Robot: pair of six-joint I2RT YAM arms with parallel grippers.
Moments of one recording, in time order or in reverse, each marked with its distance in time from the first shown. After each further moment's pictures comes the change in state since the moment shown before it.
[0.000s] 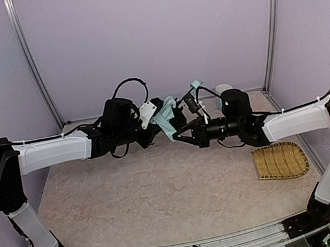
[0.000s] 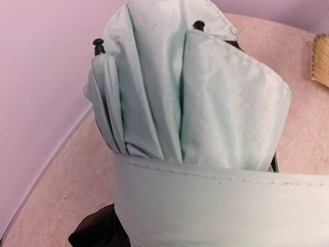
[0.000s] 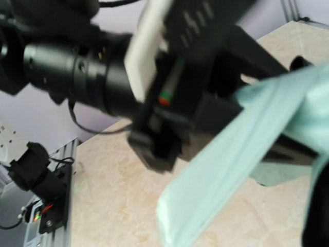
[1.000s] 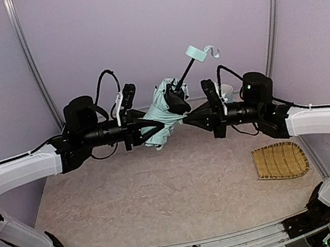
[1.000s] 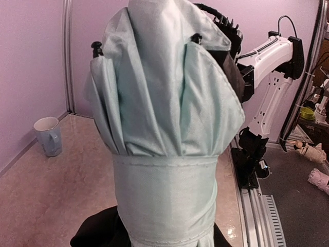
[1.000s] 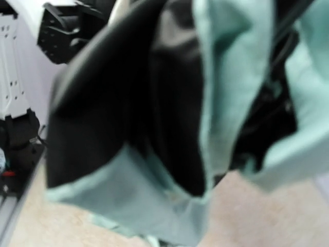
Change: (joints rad) left arm 0.035 -0.310 -0.217 0.322 0.751 -0.408; right arm -0.055 -0.214 -0.021 -0.047 -0.080 -0.473
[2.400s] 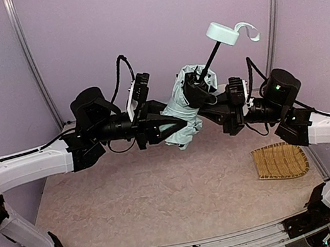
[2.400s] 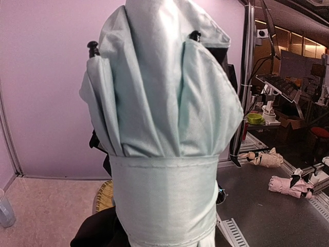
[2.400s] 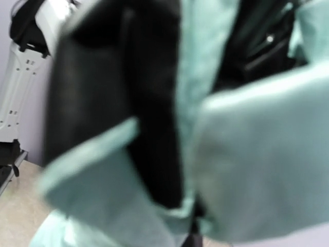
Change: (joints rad) left arm -0.177 0.094 0.133 0.189 0.154 -0.061; right arm 0.109 -0.232 -0.068 0.105 0.078 -0.219
